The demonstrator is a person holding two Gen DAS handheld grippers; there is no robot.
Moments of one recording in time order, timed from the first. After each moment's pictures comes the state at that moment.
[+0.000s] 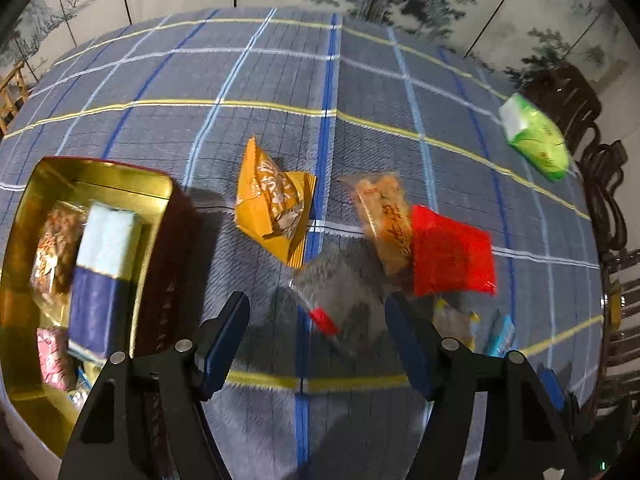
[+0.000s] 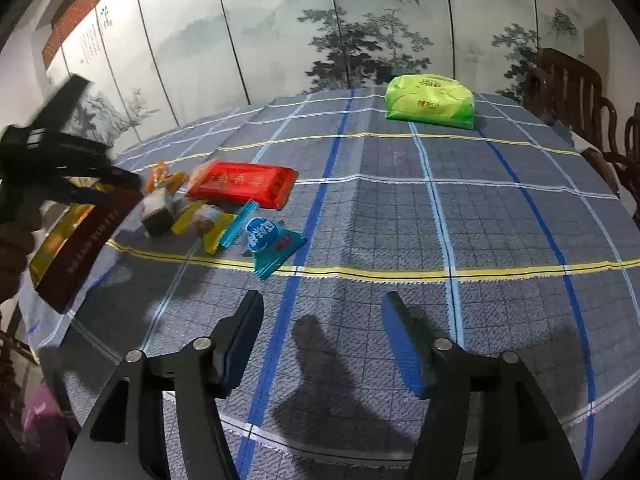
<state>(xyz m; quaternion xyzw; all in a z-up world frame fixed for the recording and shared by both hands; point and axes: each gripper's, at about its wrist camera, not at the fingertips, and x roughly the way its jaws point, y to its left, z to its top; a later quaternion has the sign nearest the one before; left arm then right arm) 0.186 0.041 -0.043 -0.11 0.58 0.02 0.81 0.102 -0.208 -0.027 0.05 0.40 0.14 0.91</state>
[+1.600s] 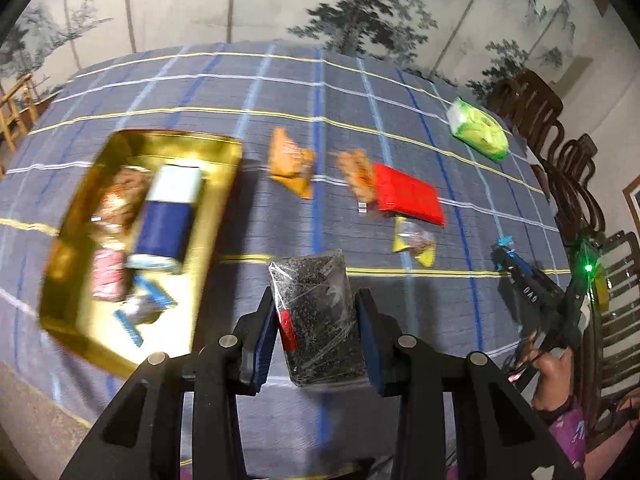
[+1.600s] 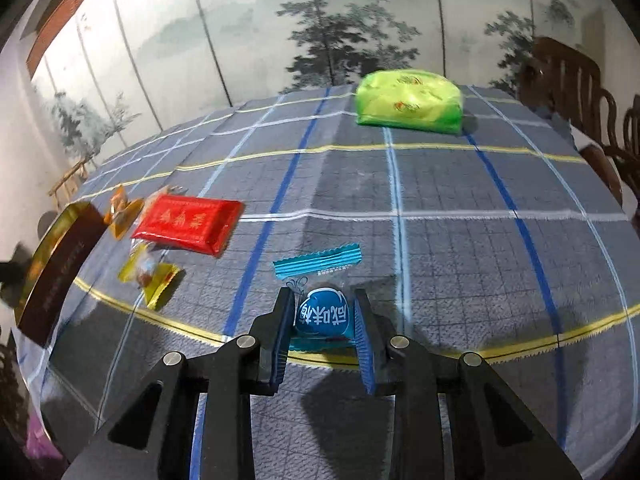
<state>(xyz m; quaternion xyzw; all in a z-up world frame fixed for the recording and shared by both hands) 0.063 0.063 0.024 -0.11 0.52 -0.01 0.85 0.173 -0.242 -0.032 0.07 0.42 0.11 0.90</state>
